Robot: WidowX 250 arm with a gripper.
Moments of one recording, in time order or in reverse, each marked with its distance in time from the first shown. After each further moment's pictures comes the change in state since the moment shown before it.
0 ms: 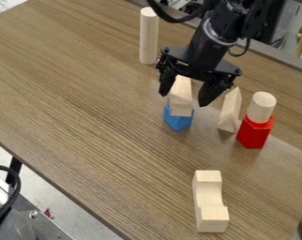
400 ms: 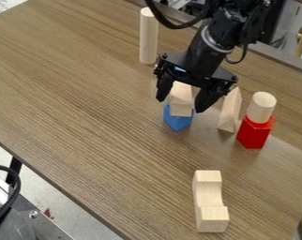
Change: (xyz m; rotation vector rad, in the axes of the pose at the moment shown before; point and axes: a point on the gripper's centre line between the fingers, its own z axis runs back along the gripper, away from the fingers) arm -0.002 0.006 -0.007 0.032 0.024 0.004
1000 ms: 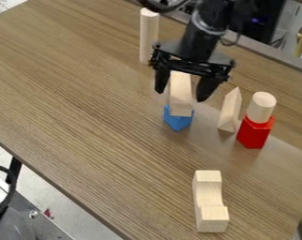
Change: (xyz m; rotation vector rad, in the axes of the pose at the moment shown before) arm 0.008 0.010 0.010 -0.155 0.047 0.022
